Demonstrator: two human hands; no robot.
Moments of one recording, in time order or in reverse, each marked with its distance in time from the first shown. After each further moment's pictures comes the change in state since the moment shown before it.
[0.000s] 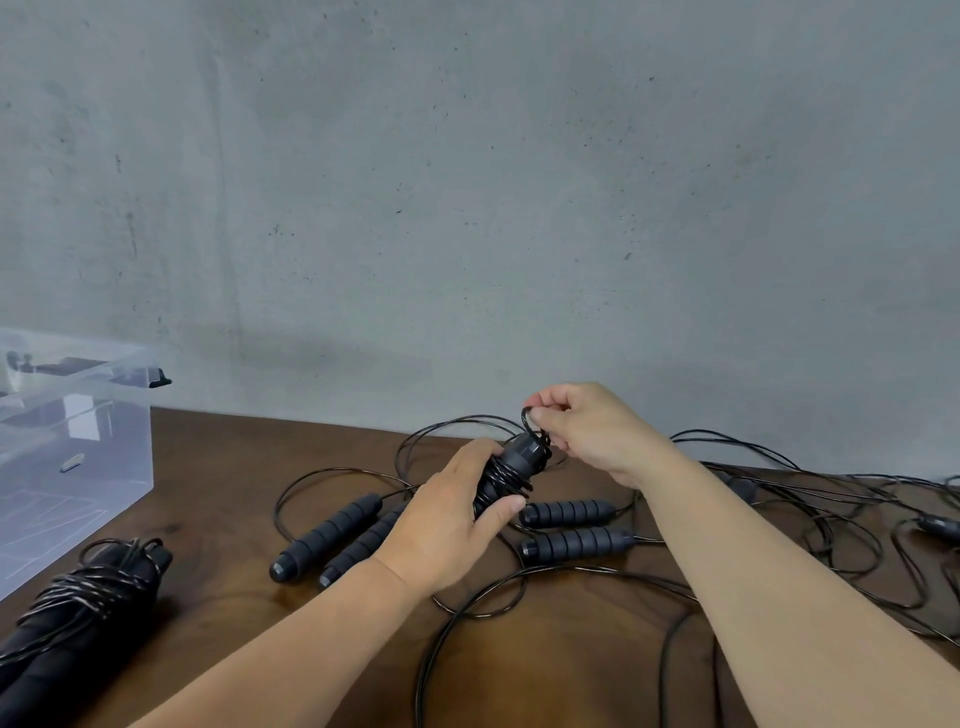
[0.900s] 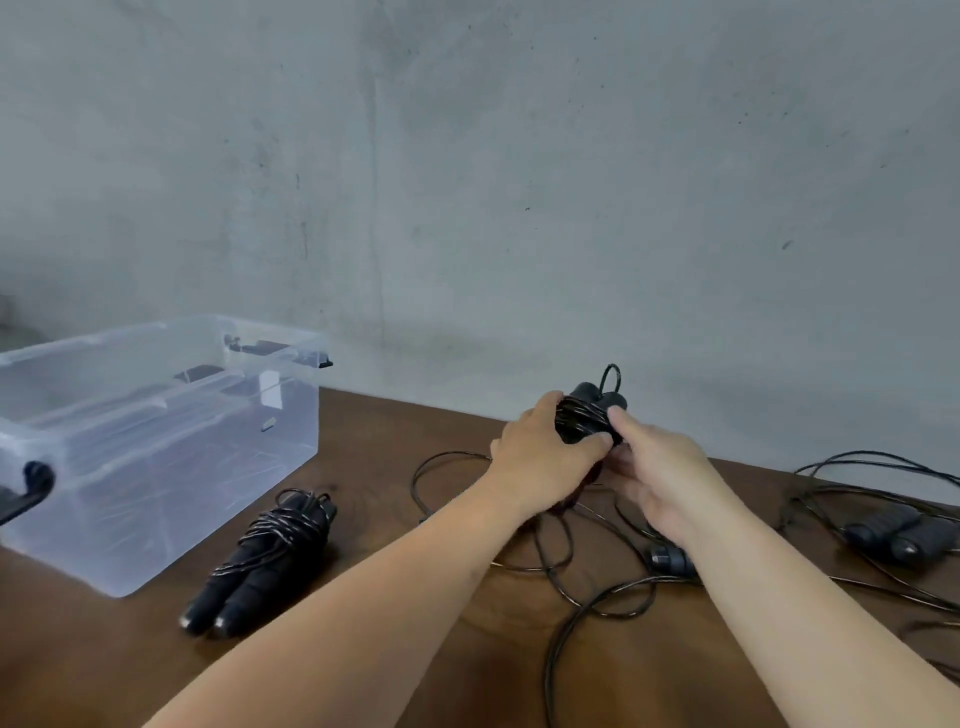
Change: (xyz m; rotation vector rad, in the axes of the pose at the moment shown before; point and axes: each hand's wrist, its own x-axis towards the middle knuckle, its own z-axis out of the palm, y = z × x) left_hand 0.021 0.020 -0.055 -0.081 0.018 -0.539; right_hand -0.010 -0.017 0.080 0.843 0.048 0.282
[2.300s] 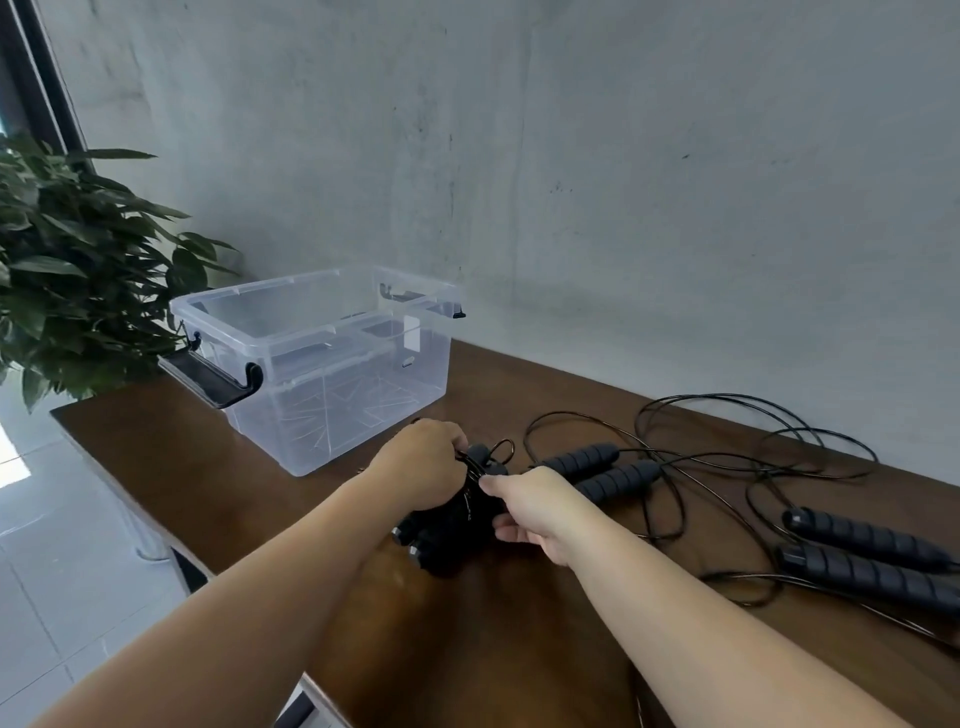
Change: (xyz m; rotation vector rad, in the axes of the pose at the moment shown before) left_hand -0.084 -0.127 -0.111 0.588 0.112 -0.365; right_hand -0.029 0.117 0.134 -0.524 -0.505 0.298
